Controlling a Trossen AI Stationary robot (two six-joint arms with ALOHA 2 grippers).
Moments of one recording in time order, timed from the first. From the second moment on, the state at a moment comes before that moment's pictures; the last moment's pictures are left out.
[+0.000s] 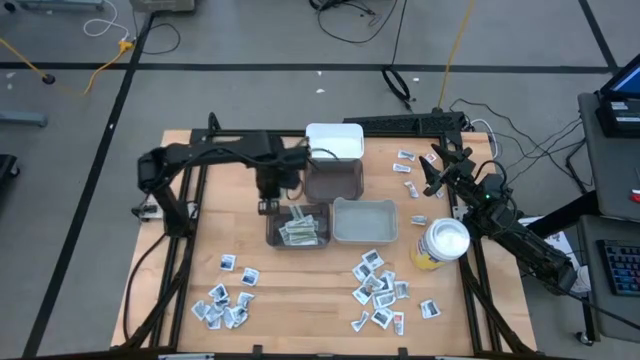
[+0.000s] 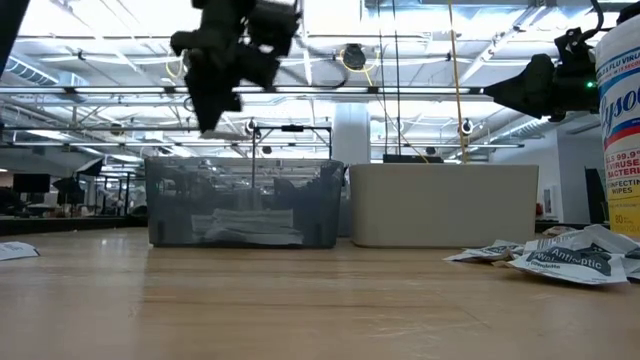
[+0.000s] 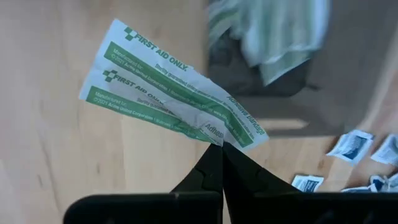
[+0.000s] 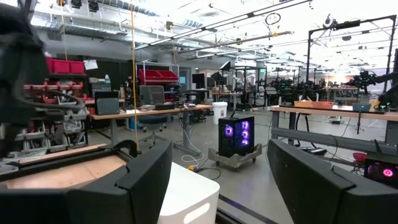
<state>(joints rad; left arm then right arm) 0.26 1.75 1.54 -1.42 0.13 0.20 -0.74 0.01 0.01 0.24 0.00 0.00</state>
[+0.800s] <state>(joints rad) 0.06 1.94 1.60 -1.31 0.13 0.23 -0.74 0.01 0.01 0.24 0.00 0.00</state>
